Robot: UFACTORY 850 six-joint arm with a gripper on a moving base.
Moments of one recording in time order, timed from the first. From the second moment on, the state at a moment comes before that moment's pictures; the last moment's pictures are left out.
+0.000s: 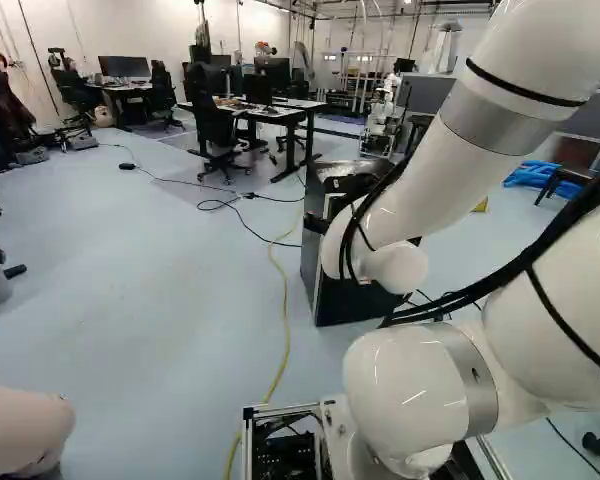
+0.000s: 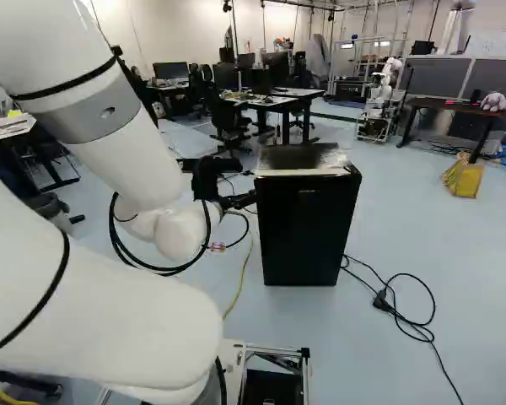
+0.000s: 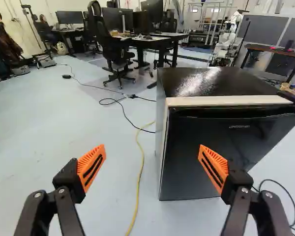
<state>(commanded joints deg) 0.0 16.0 -5.0 0.0 50.0 0.0</state>
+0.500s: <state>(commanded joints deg) 0.0 16.0 -5.0 0.0 50.0 0.0</state>
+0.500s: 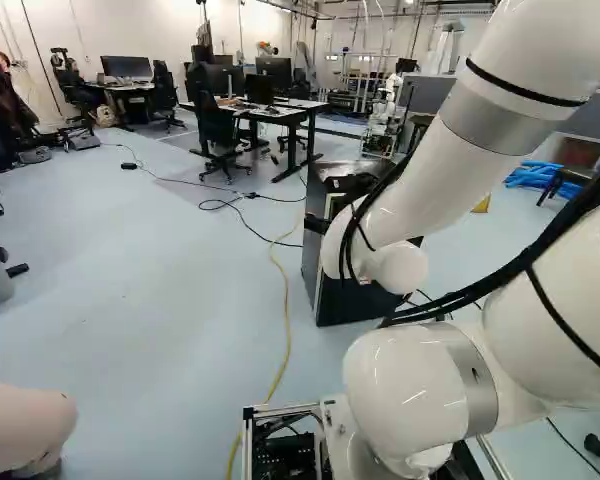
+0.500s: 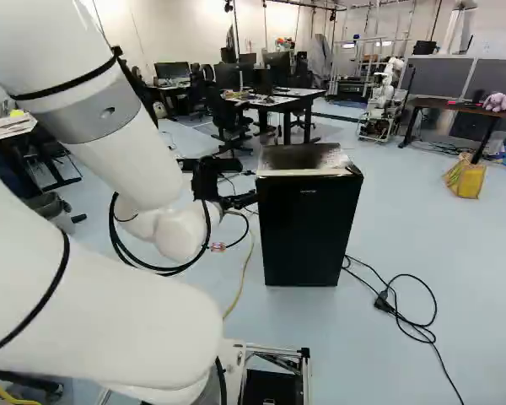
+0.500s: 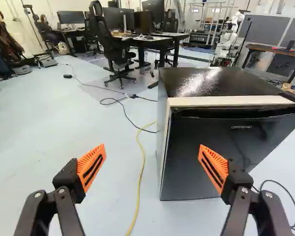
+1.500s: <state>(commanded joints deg) 4.1 11.1 -9.2 11.2 51.1 0.0</state>
